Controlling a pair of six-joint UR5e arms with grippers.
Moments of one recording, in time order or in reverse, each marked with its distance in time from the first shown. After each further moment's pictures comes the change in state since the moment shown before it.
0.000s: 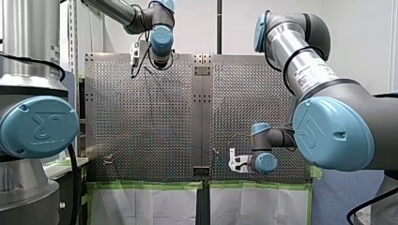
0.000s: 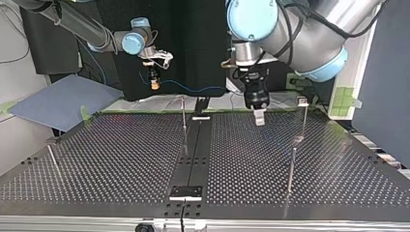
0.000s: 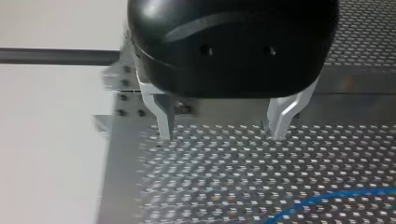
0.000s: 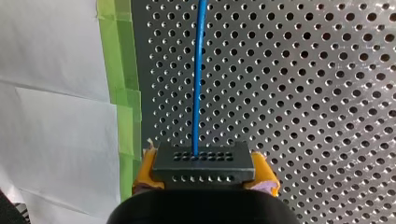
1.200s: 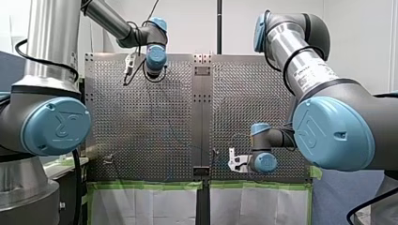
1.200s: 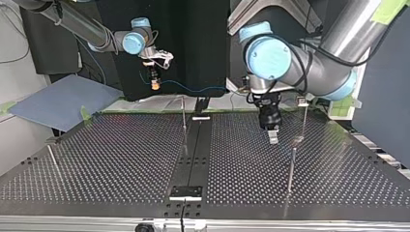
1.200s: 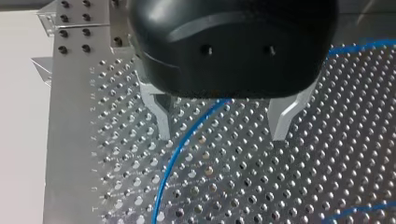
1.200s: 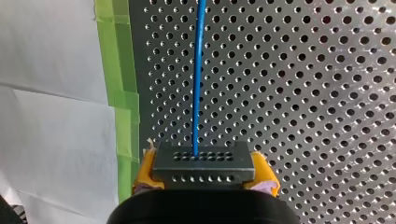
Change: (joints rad) left arm 0.167 -0.075 -0.006 0.119 0.095 0.164; right arm 0.003 0.000 0.000 -0.006 0.000 0.000
